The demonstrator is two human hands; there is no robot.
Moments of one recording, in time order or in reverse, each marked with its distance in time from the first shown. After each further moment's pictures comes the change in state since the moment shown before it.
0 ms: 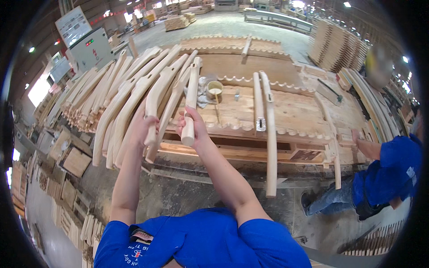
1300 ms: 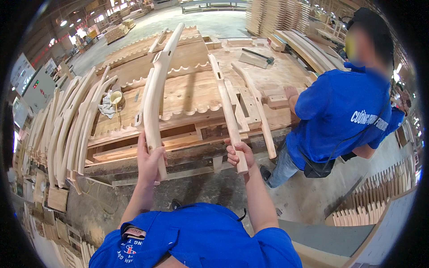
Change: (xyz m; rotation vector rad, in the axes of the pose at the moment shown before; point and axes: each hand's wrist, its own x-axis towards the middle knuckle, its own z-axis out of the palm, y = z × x) left_hand -0.204 -0.070 0.377 -0.096 -0.299 0.102; right_hand -0.484 -0.257 -0.146 -0.256 0.149 -0.352
